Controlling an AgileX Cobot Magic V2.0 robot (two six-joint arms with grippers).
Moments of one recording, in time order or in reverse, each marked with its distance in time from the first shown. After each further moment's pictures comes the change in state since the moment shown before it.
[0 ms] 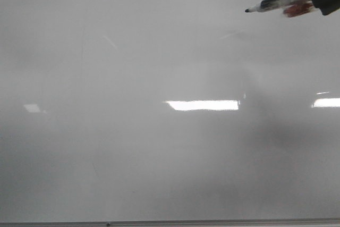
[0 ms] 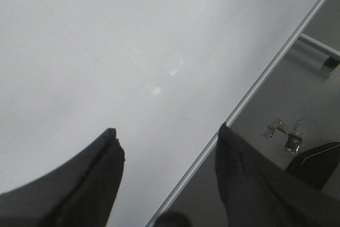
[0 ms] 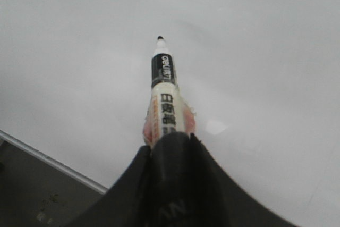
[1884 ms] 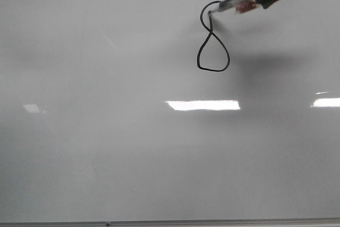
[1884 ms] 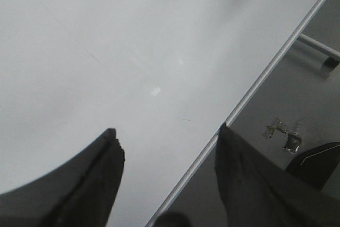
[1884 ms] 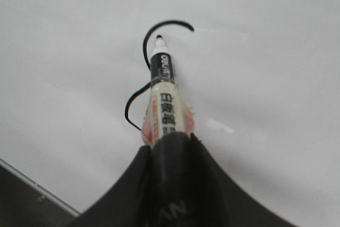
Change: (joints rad) left arm 0.000 0.000 0.000 -0.002 0.000 0.000; right arm 0.024 0.319 -0.303 -0.007 0.054 -0.024
